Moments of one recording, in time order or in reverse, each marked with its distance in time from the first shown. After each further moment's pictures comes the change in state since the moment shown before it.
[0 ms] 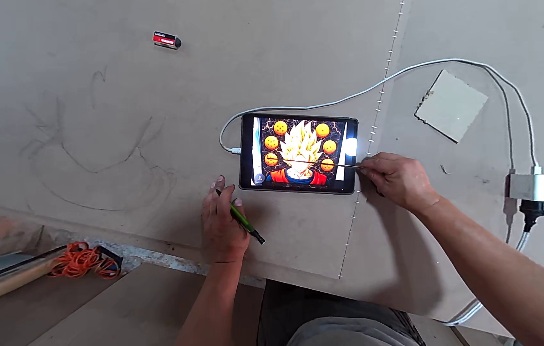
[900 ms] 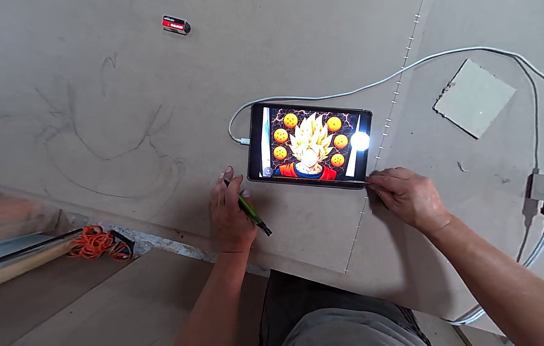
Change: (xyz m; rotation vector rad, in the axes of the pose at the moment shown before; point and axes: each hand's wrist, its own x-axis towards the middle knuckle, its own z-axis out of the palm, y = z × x) left_hand 0.002 0.004 -0.005 0.000 -0.006 0.000; right_hand -0.035 -0.015 0.014 -0.005 0.003 -0.078
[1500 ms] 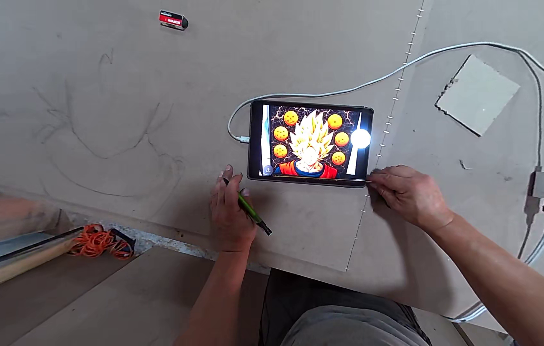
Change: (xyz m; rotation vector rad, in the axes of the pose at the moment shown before) left_hand -0.001 -0.002 0.000 0.001 -0.011 -0.005; right_hand 0.001 -0.001 -0.003 0.017 -0.013 -0.011
